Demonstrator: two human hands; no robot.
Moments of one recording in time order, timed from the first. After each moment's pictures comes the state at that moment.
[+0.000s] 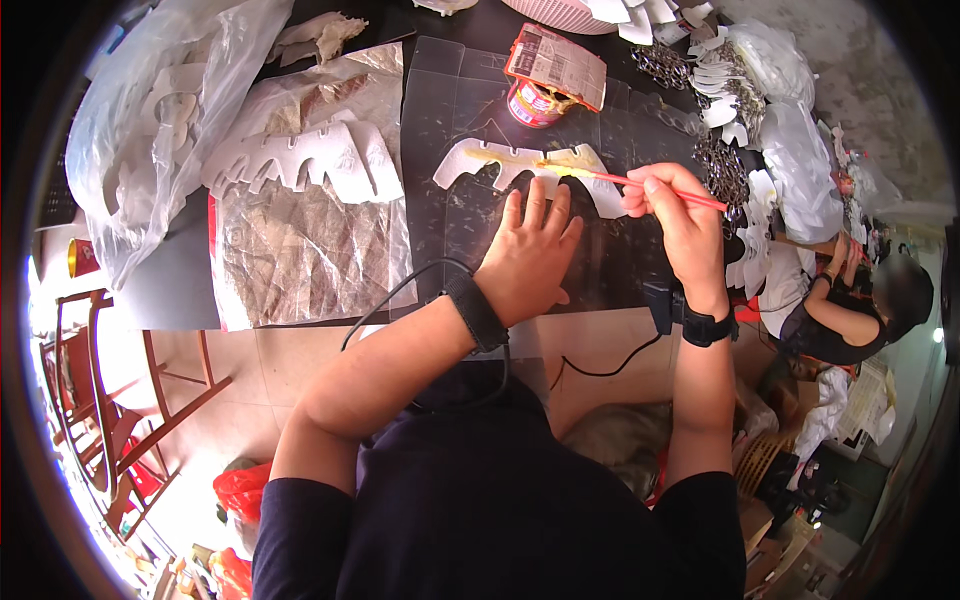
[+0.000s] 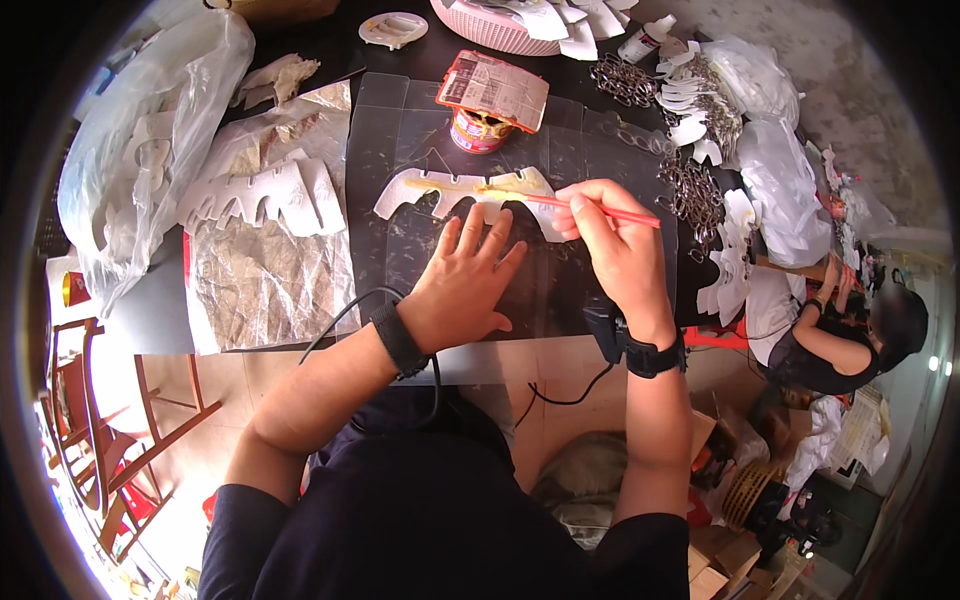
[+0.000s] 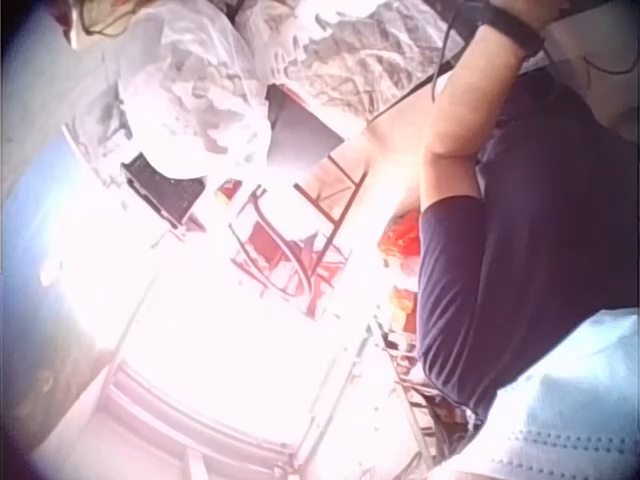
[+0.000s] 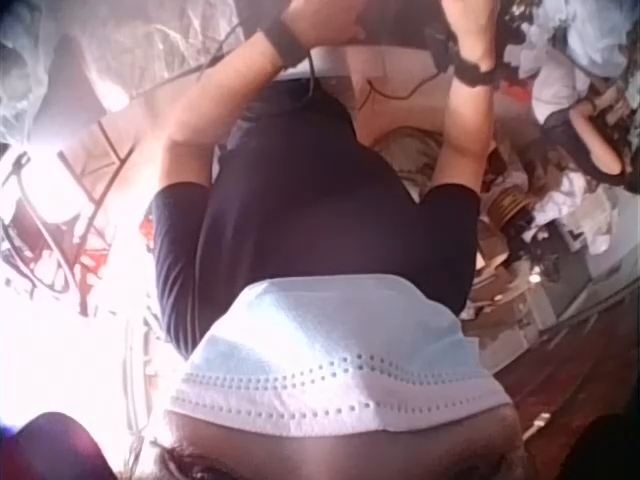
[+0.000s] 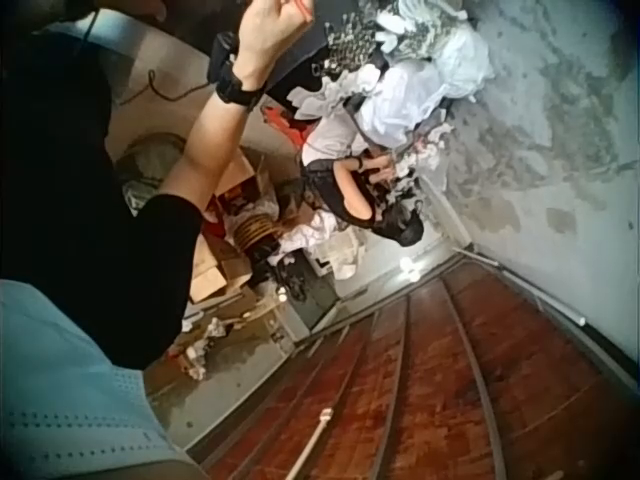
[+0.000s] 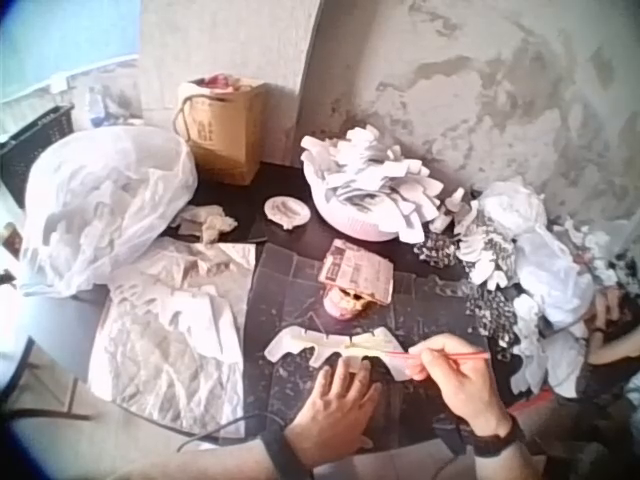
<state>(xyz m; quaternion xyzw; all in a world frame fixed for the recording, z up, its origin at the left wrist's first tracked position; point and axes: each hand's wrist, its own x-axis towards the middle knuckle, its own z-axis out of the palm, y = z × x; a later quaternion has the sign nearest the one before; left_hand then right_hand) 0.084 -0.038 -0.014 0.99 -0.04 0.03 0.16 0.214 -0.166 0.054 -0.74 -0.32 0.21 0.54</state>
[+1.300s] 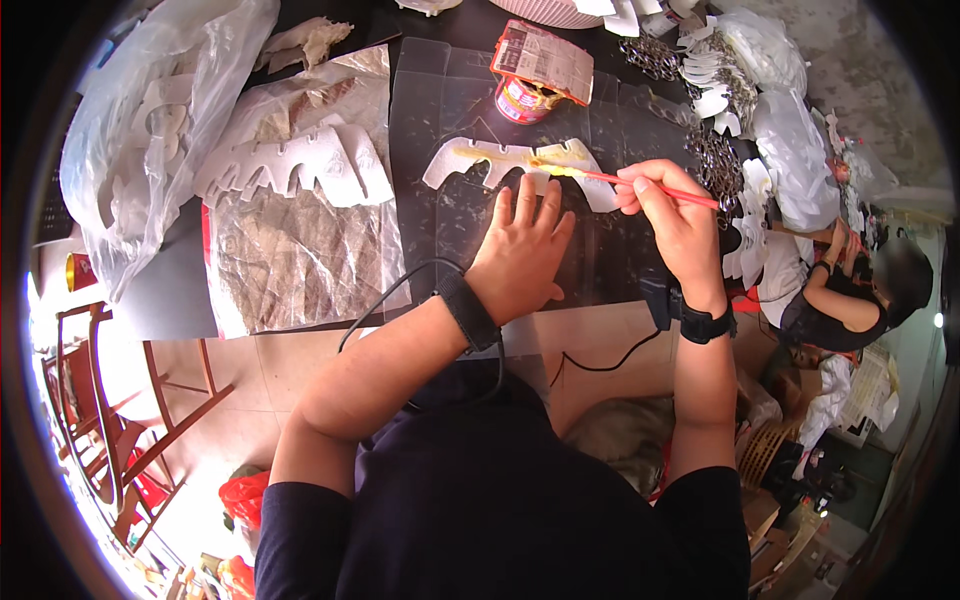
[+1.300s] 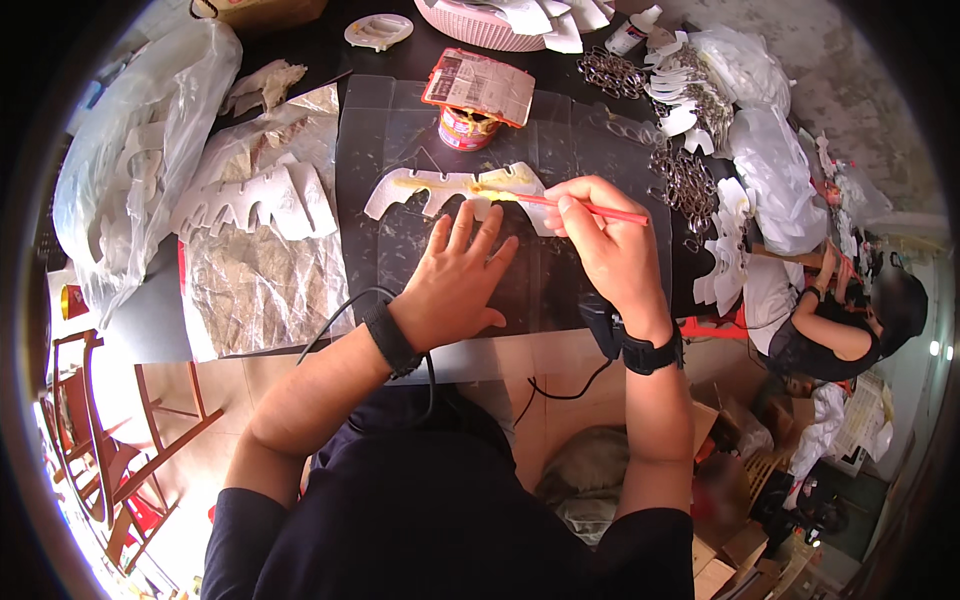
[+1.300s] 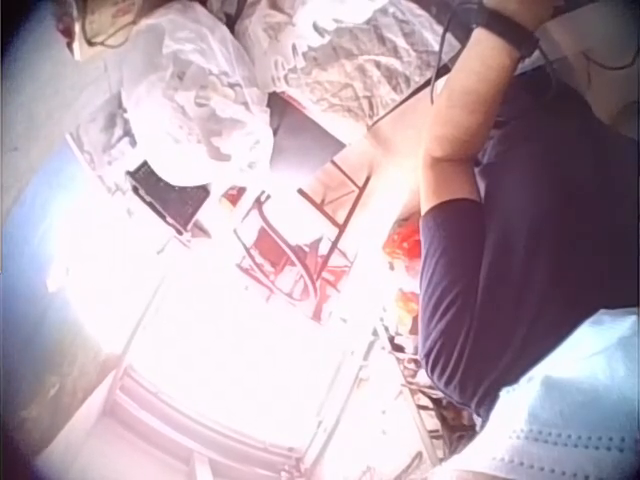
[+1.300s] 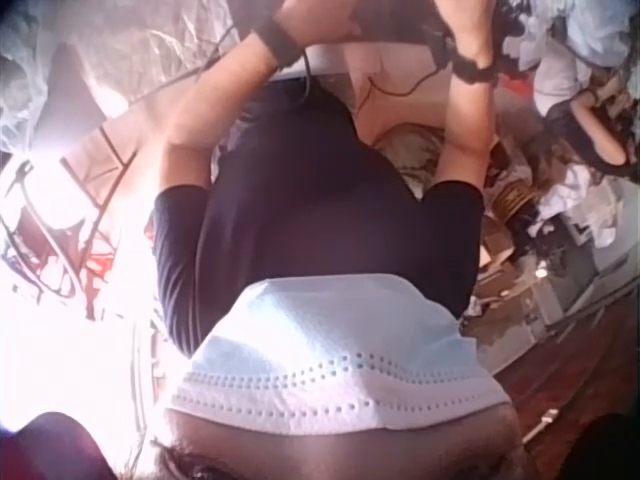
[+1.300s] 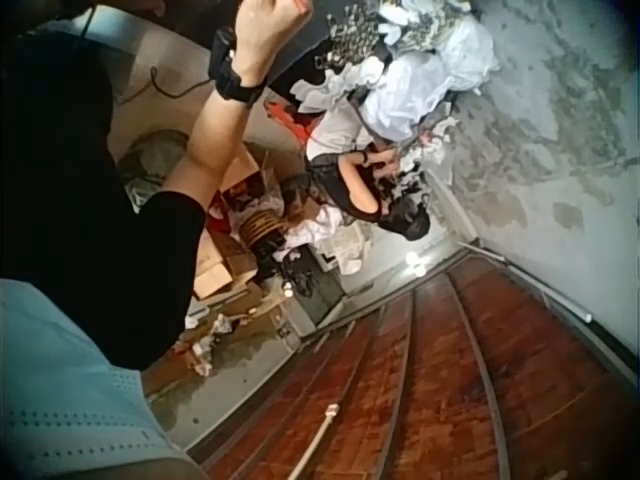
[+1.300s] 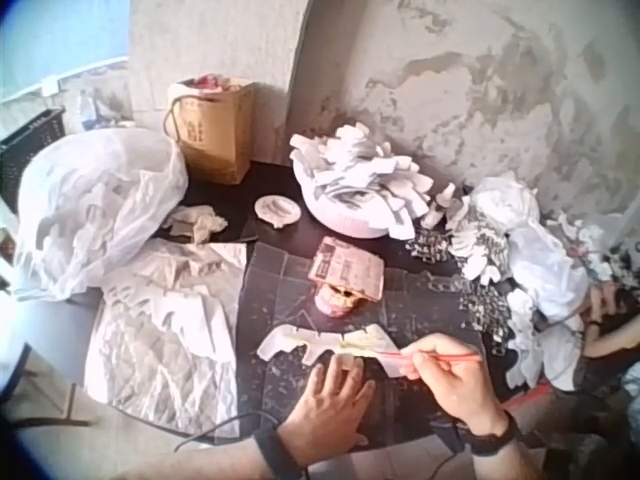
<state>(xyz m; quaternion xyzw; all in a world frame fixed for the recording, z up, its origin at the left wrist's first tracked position) 0.083 -0.036 -0.014 0.98 -0.04 0.02 0.17 0.210 -0.169 0.057 -0.77 -0.33 0.19 0.51</state>
